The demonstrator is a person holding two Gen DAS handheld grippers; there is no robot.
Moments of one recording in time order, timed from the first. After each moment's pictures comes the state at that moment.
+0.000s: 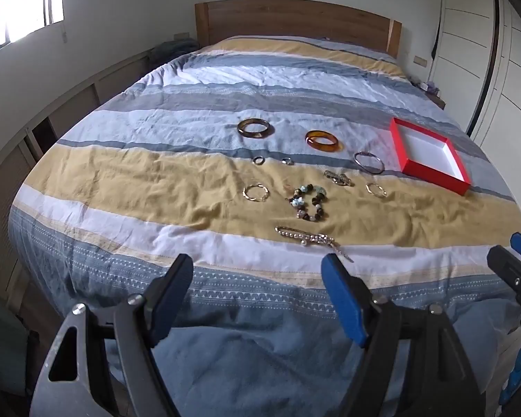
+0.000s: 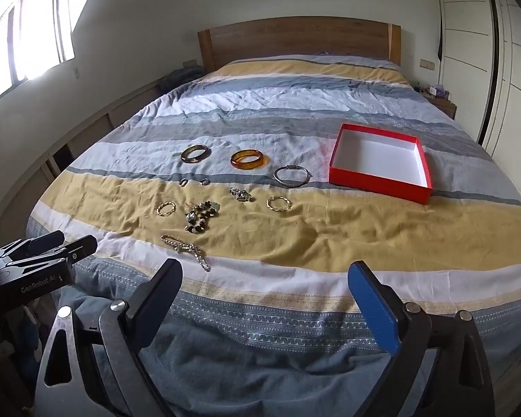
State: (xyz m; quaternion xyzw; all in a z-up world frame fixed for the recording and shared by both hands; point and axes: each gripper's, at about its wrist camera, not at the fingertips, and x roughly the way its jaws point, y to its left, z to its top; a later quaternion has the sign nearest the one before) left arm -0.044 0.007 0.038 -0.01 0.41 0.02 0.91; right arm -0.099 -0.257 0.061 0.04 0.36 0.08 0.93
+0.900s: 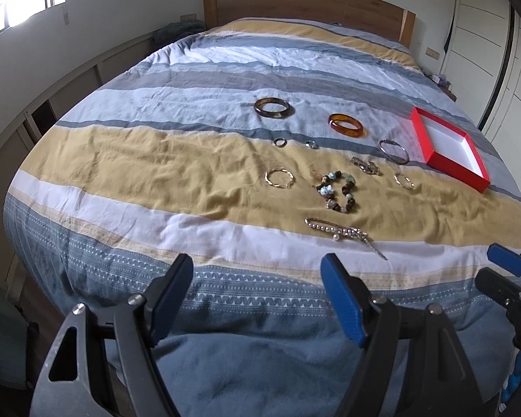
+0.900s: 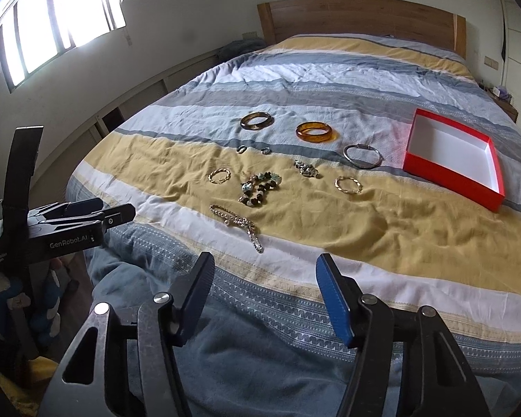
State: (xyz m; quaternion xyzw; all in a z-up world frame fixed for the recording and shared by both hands) left arm -0.013 0.037 0.005 -0.01 0.44 0.03 0.90; right arm -0.032 -0.204 0.010 0.02 0.41 0.21 0.89
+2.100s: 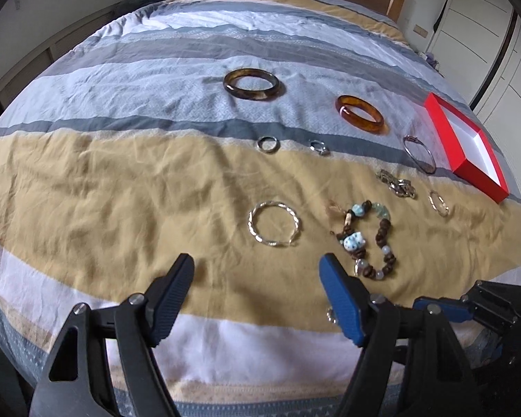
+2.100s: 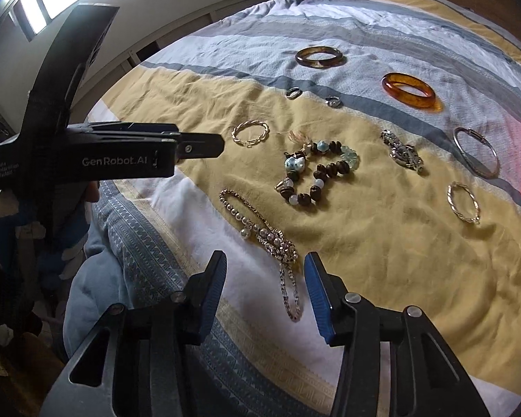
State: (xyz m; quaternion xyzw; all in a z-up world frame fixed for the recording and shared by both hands) left arm 0.133 0.048 -0.065 -0.03 0.51 -0.05 0.86; right arm 0.080 -0.121 -0.072 -0.03 0.50 0.33 0.80
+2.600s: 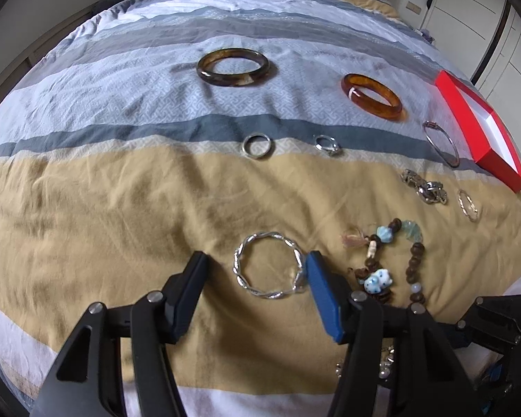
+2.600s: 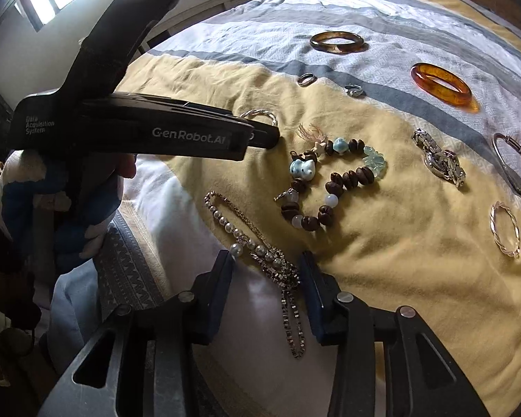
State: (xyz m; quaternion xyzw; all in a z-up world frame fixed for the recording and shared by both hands) left arm 0.180 0.034 -0.099 0.01 0.53 -0.06 0.85; right arm 0.109 -0.105 -0.099 -0.05 0.50 0.36 0.79
